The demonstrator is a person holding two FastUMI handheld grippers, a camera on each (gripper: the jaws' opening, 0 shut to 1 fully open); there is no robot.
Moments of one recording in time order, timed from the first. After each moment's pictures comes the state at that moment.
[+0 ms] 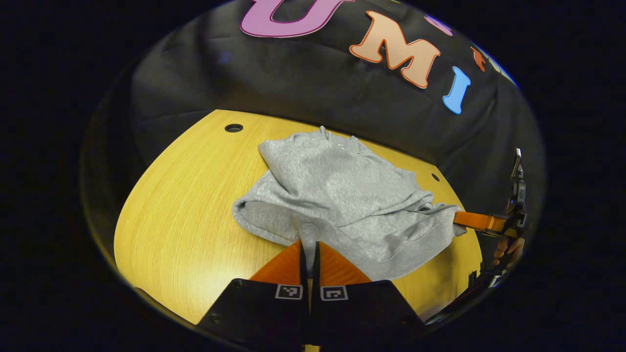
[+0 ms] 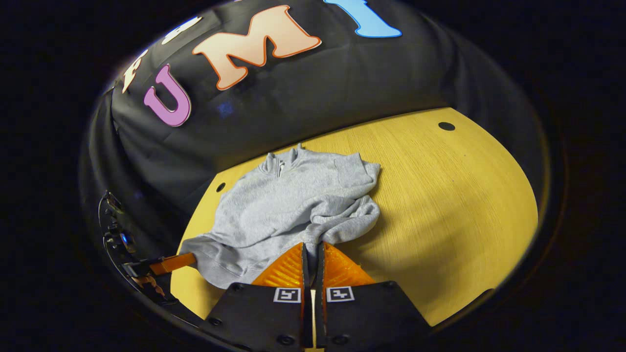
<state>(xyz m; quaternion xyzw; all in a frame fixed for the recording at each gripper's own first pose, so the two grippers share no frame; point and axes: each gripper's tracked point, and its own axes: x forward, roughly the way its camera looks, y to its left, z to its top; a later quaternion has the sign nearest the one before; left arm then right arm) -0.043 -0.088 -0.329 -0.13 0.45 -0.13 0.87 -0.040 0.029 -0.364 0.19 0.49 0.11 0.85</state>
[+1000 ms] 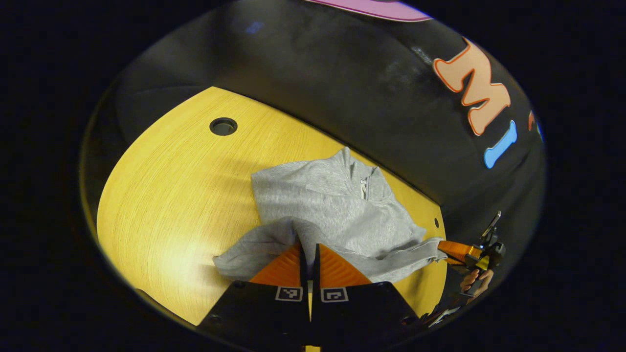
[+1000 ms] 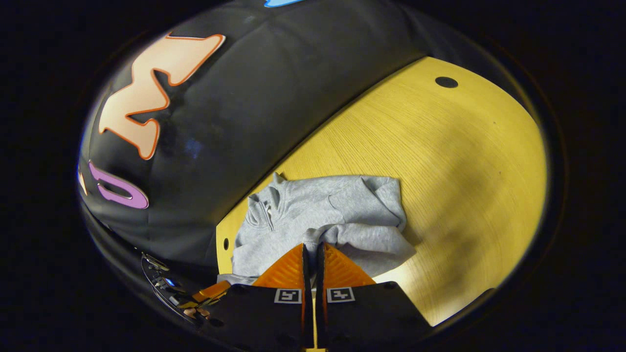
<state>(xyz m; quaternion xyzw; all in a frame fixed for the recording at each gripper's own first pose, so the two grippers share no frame) 0.115 -0.086 -0.376 -0.26 0.52 -0.09 0.81 0.096 0.054 -0.433 0.36 0.56 0.00 0.75</state>
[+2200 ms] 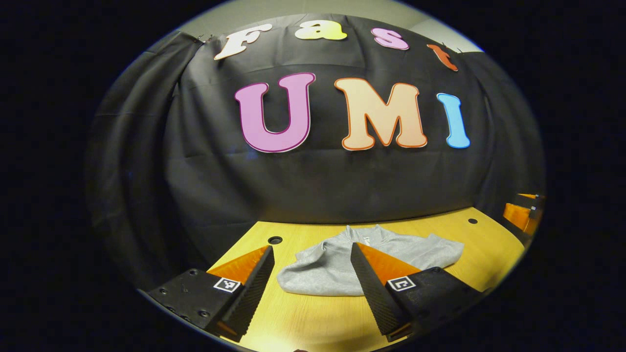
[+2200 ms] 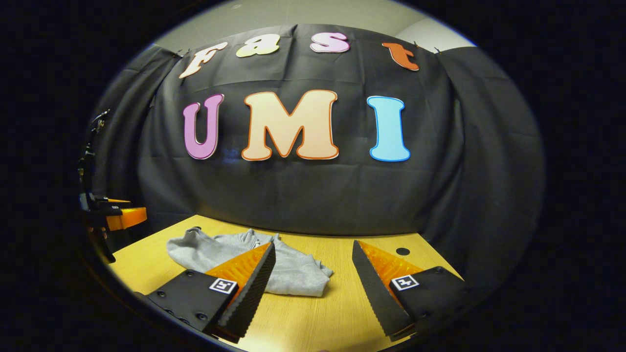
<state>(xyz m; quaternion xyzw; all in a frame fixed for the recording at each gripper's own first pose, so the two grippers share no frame) 0.002 -0.091 -0.173 0.03 0.18 -0.02 0.98 0.006 -0.032 -0.225 0.00 0.19 0.09 0.98</state>
